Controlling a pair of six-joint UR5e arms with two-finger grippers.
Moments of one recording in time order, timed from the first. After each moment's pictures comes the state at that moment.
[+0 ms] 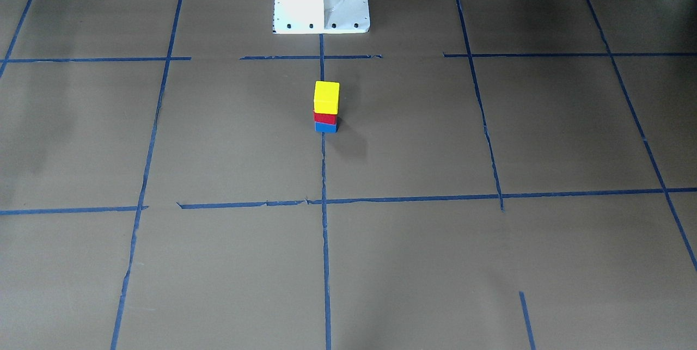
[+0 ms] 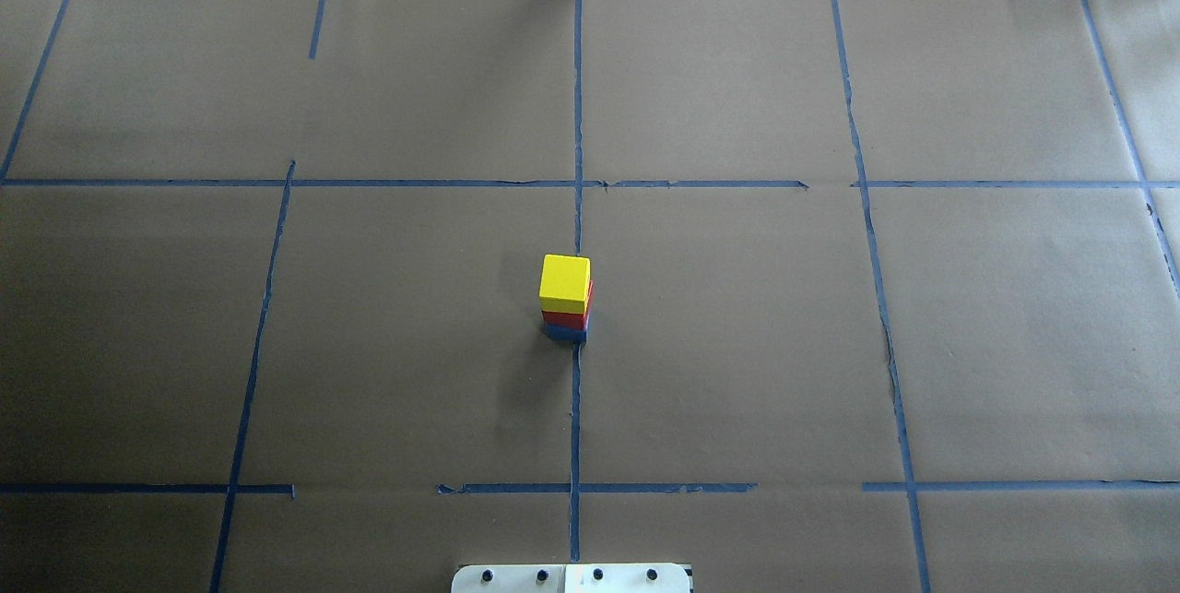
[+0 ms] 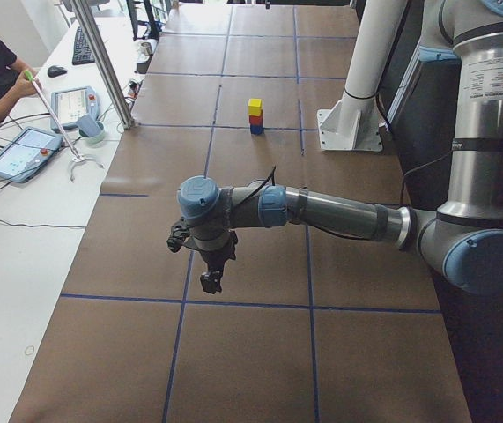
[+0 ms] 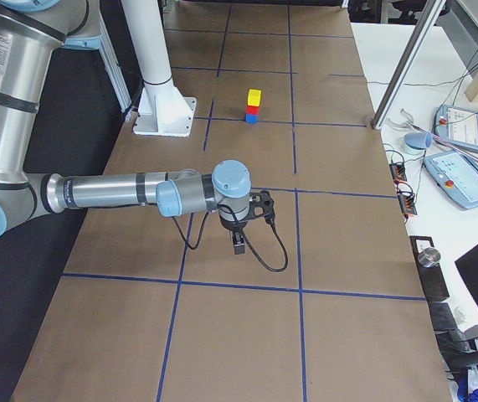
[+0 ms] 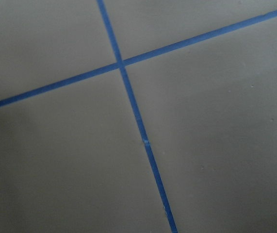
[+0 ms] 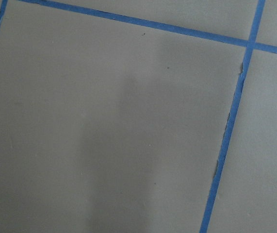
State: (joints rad) left arm -1.55 -1.54 -1.77 -1.32 -2.32 0.31; right arm 1.43 -1.88 1.96 -1.45 2.42 0.01
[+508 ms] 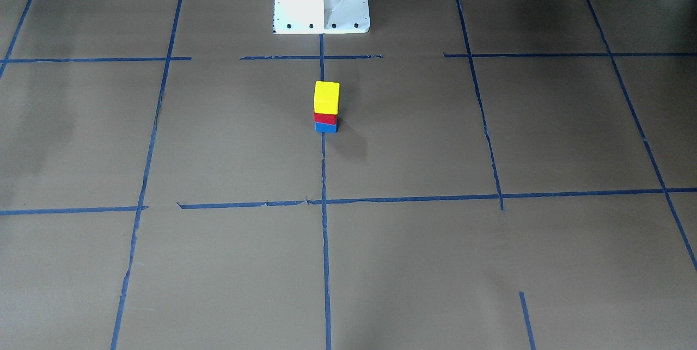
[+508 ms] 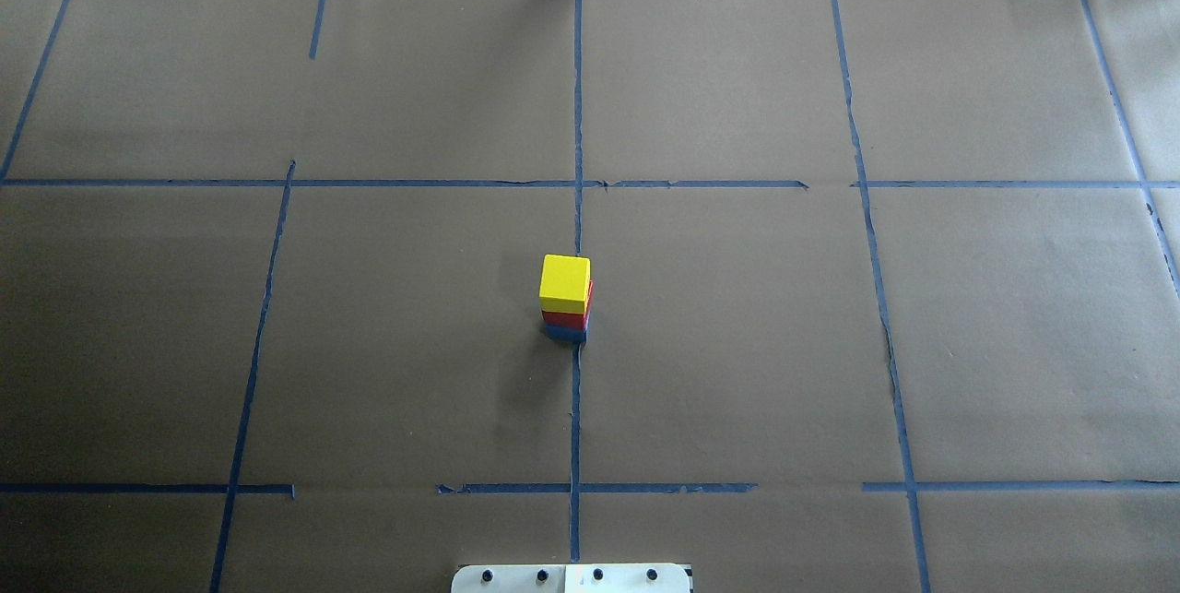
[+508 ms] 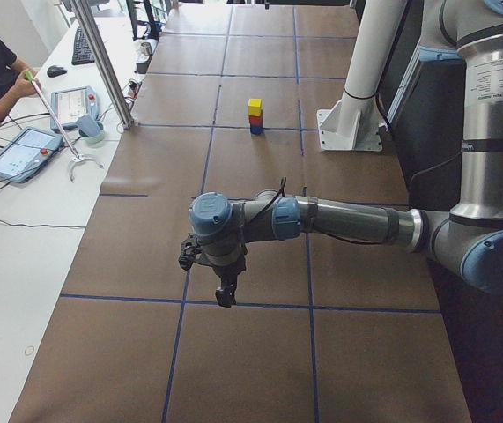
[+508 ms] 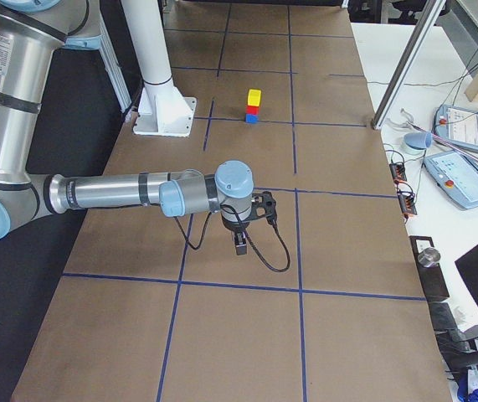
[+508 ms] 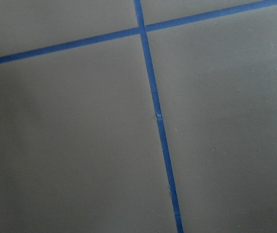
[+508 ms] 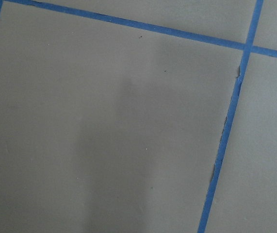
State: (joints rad) left arm -1.56 -1.48 -1.77 -1.32 -2.34 0.25; right arm 1.42 -1.85 1.94 -1.46 2.41 0.01
